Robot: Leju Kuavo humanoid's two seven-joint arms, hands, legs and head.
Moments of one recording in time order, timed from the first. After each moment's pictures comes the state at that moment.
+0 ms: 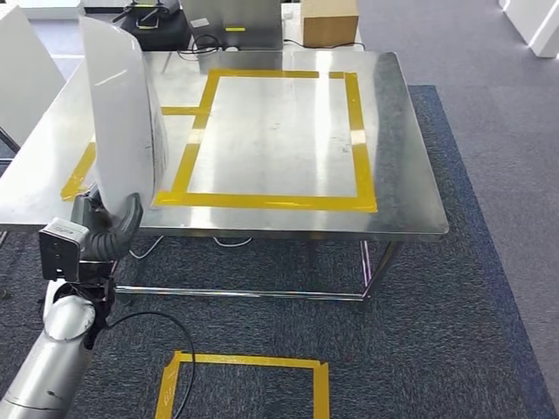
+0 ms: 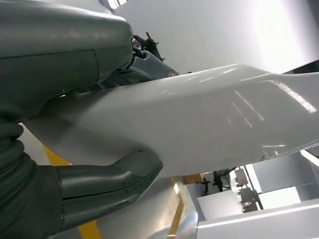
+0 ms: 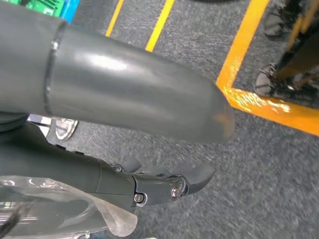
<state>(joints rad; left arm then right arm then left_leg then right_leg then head) -0.34 0.10 -0.26 -1.41 -0.18 0.25 -0.34 -0.04 0.05 -0.94 -0.21 1.29 0.07 0.04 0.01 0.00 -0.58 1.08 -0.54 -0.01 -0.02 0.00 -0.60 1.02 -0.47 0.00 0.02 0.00</state>
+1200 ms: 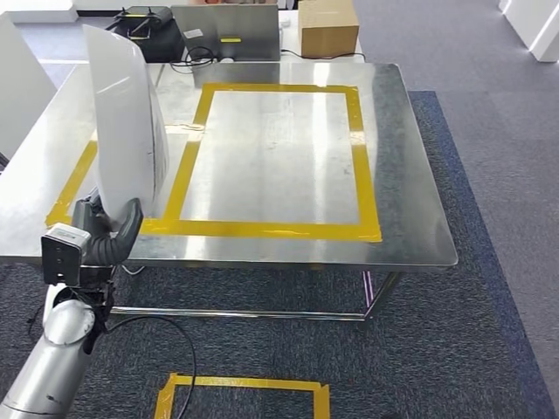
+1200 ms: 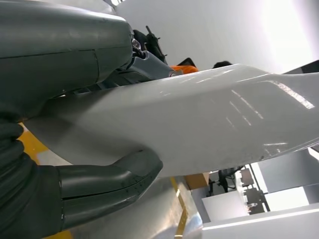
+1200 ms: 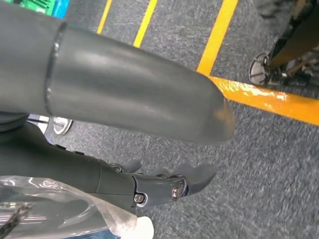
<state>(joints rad) -0.31 0.10 -0.27 -1.41 -0.18 0.25 -0.34 -0.04 0.05 -0.94 -0.21 1.29 0.07 0.04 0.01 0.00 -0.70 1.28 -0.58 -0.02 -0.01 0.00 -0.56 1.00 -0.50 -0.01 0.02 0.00</state>
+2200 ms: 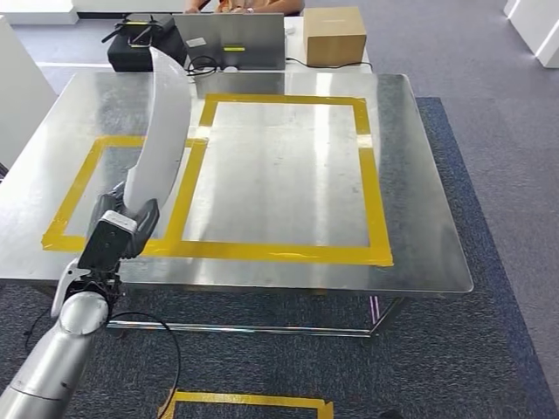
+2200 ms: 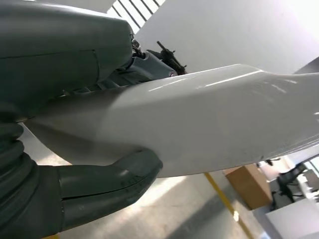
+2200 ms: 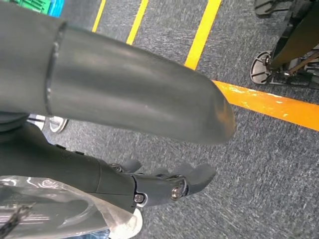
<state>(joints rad) -0.39 0.12 -0.31 -1.30 -0.43 0.28 -0.20 -0.05 0.05 -0.94 -0.21 1.29 0.07 0.04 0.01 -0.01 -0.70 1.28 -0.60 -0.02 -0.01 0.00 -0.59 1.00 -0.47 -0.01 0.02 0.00</state>
